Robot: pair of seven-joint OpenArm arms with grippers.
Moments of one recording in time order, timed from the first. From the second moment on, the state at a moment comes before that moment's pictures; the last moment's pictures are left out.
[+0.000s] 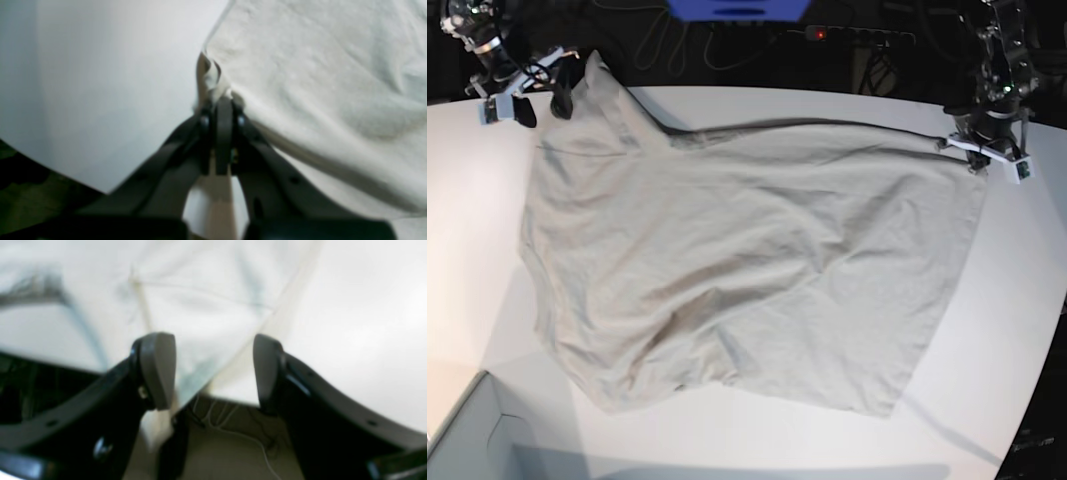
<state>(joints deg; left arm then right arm) 16.9 -10.3 -25.3 75.0 -18.6 -8.8 18.0 -35.4 7.5 28.9 90.0 9.6 38.8 -10.1</state>
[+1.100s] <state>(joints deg) 16.4 -10.3 -25.3 75.4 -18.8 -8.8 18.4 -30.1 5.2 25.1 86.1 10.1 39.0 -22.1</state>
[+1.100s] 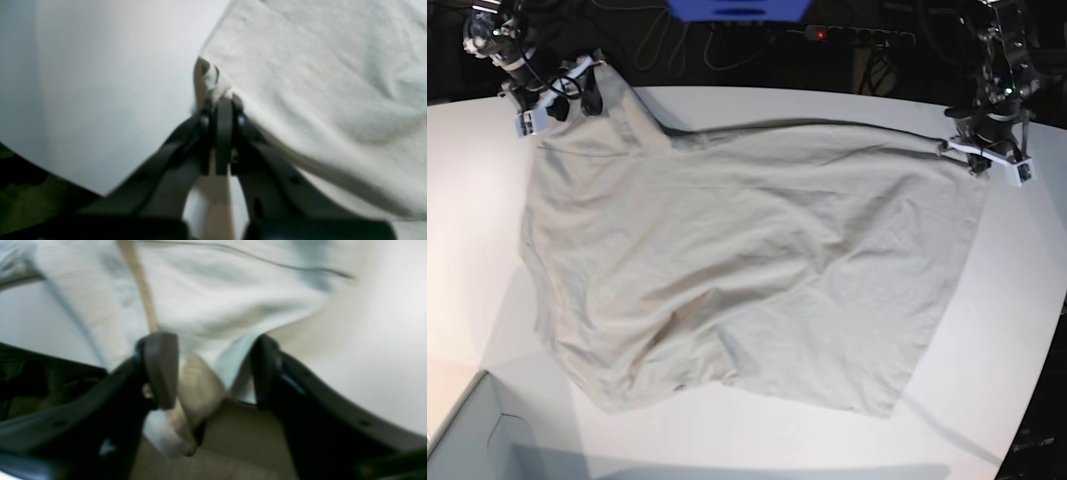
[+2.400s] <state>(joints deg) 19.7 -5.4 -28.4 101.5 -18.8 -8.9 18.7 -22.2 0.0 41.1 114.2 9.3 39.0 -23.9</state>
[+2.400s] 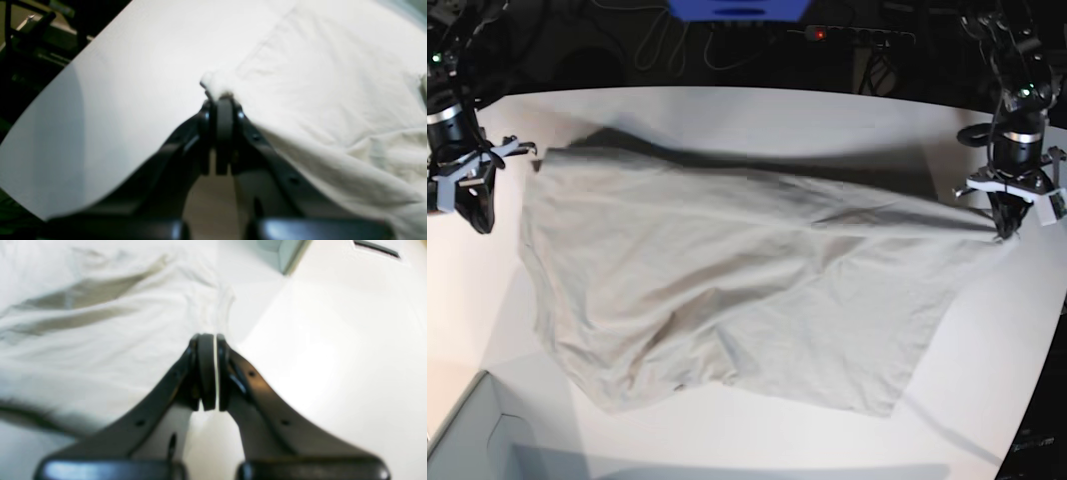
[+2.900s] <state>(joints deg) 14.4 -5.5 -26.9 96.9 -18.4 -9.0 21.0 -25.7 0.1 41.4 113.4 9.4 39.1 -36.0</state>
